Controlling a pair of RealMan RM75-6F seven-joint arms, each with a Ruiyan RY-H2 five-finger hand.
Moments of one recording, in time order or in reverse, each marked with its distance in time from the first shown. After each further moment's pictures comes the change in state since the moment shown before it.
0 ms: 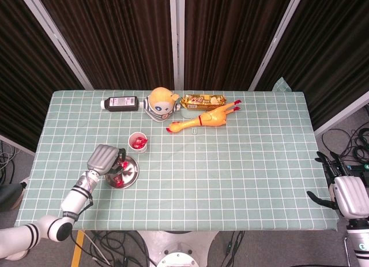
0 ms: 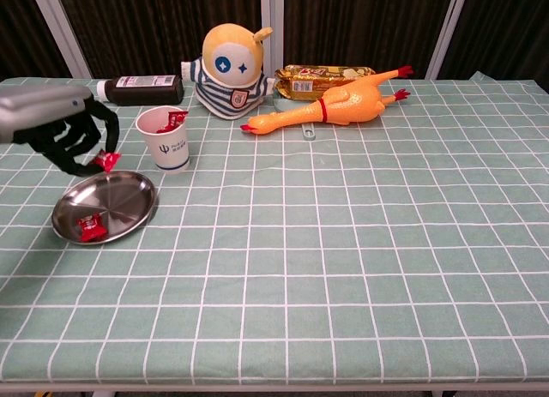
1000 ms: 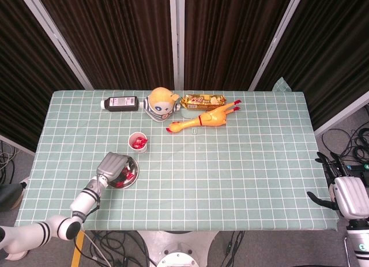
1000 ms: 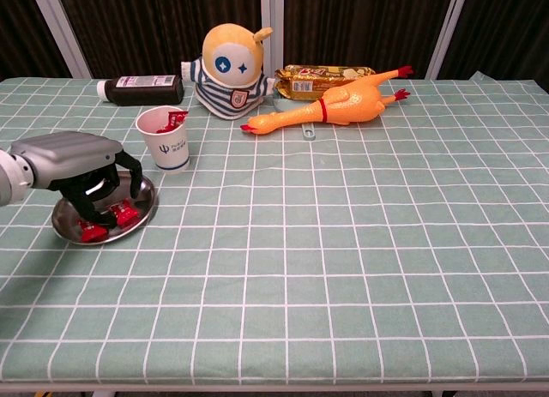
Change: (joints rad) left arm -0.045 -0.129 0.067 0.129 -0.054 -0.117 0.131; right arm -0.004 0.000 -0.002 -0.003 0.004 0.001 -0.005
